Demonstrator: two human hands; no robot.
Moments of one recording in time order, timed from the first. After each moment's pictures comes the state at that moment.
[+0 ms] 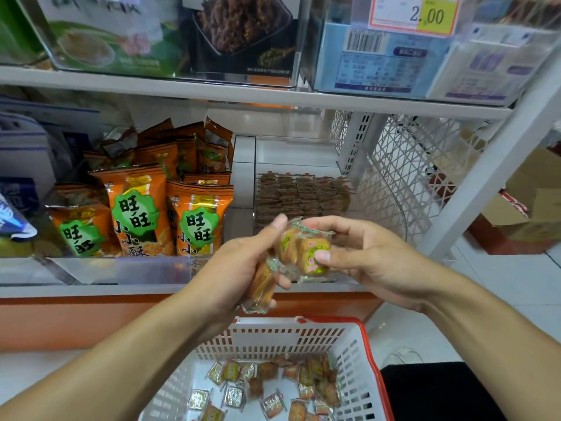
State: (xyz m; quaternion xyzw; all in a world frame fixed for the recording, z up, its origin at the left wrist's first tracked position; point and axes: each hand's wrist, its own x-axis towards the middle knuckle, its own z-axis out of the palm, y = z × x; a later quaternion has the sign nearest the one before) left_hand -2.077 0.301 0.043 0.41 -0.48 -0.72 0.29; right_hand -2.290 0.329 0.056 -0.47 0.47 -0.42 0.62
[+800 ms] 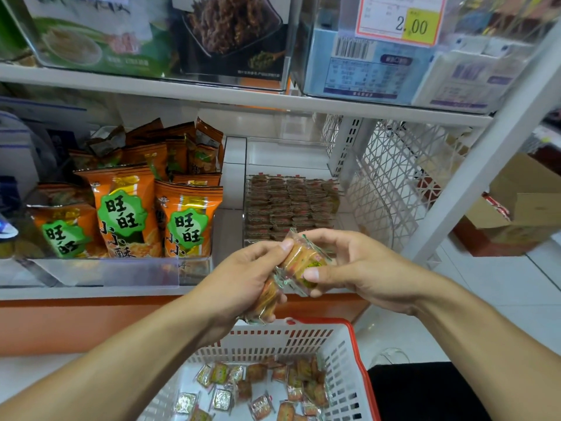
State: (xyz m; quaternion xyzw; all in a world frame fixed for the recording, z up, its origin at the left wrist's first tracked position) left_hand -2.092 0.303 0.026 0.41 -0.50 -0.72 0.27; right_hand -2.297 0.332 0.055 -0.51 0.47 -0.34 0.64
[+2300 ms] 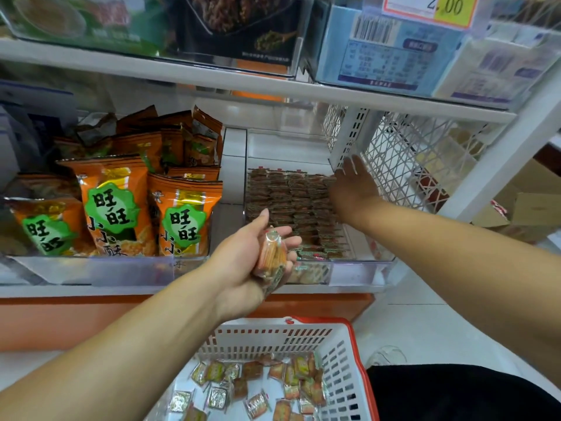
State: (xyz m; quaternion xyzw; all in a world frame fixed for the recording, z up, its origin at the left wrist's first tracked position) left_hand -2.114 0.274 0.038 0.43 -0.18 -0.83 0.32; right_hand -2.329 0.189 0.039 -0.63 0.68 0.34 -0.17
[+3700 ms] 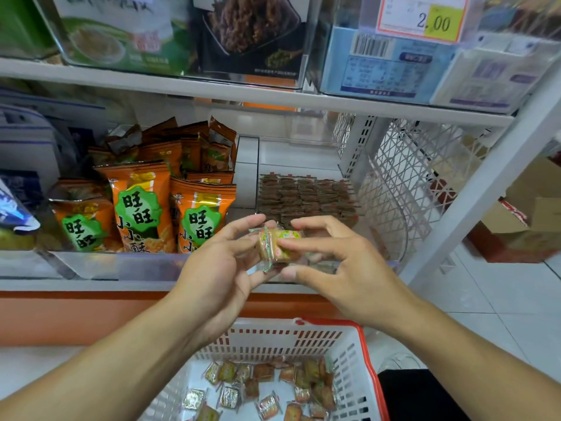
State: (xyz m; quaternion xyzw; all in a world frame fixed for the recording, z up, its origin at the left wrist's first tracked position) left_hand -2.077 0.297 0.031 0.36 -0.26 -0.77 0.46; right_hand -2.265 0.337 0.041 -0.72 0.53 -0.35 0.26
